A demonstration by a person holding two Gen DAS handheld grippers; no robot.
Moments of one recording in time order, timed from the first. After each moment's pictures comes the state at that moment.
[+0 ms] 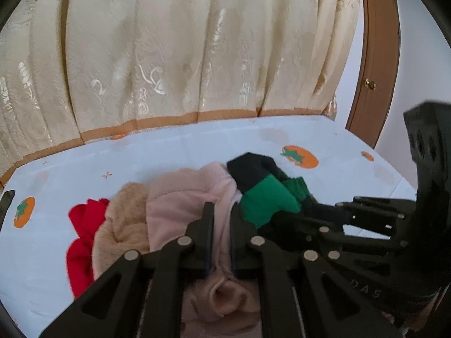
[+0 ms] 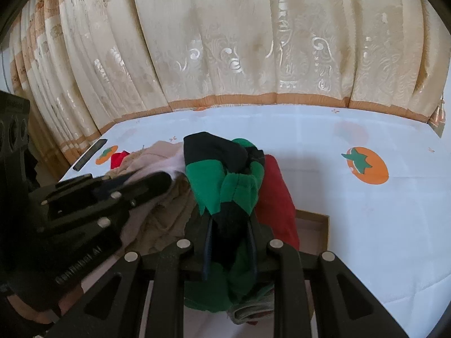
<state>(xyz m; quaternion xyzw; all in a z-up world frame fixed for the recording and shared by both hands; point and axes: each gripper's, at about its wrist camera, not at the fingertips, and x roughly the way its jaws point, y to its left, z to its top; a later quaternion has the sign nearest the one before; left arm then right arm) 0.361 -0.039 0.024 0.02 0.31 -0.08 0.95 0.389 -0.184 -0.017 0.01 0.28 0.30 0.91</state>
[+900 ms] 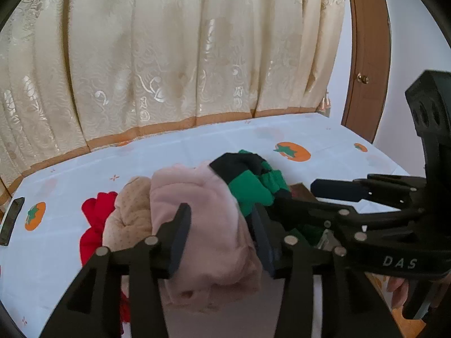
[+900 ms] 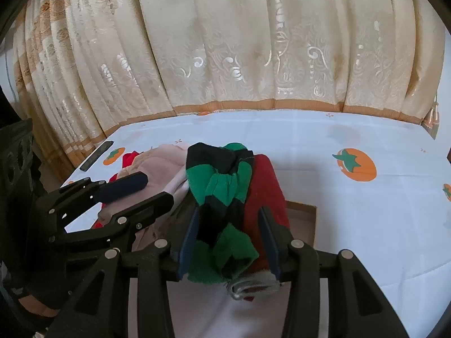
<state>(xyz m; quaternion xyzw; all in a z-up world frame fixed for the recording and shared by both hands) 0.327 -0.042 0.033 0.04 0.29 -0.08 0.95 0.360 -0.202 -0.002 0.01 0.27 0.30 0.91</state>
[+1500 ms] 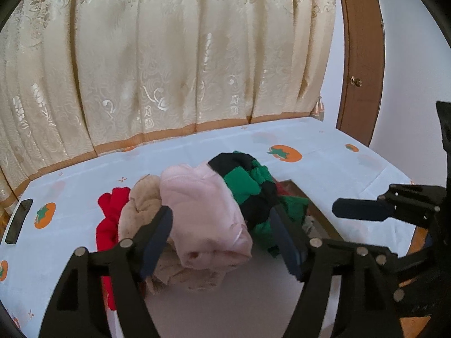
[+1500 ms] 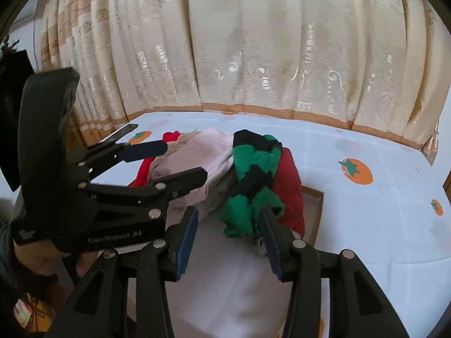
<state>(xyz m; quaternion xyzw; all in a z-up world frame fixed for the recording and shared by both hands) 0.291 -0.037 0.045 0.05 0.27 -0.08 0.96 0.283 -0.206 0.002 -0.05 0.23 0.33 0.91</state>
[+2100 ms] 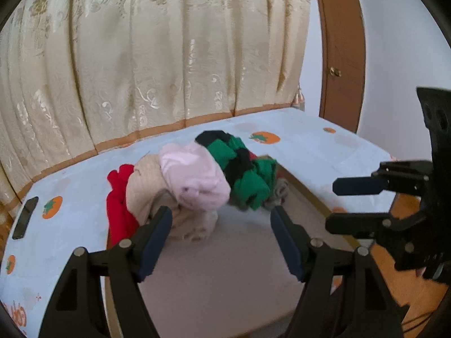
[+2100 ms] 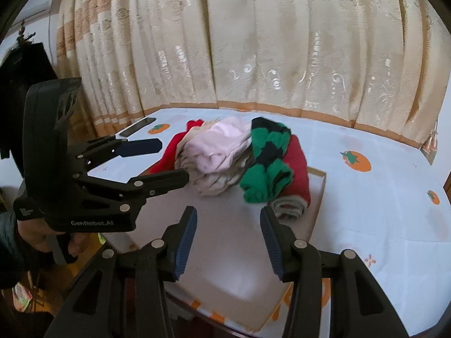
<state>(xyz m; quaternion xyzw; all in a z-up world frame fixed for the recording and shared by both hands) 0.214 -0.039 0.039 0.08 0.27 -0.11 0.95 0.226 -0.228 -0.014 -0.06 0.22 0.36 0.91</state>
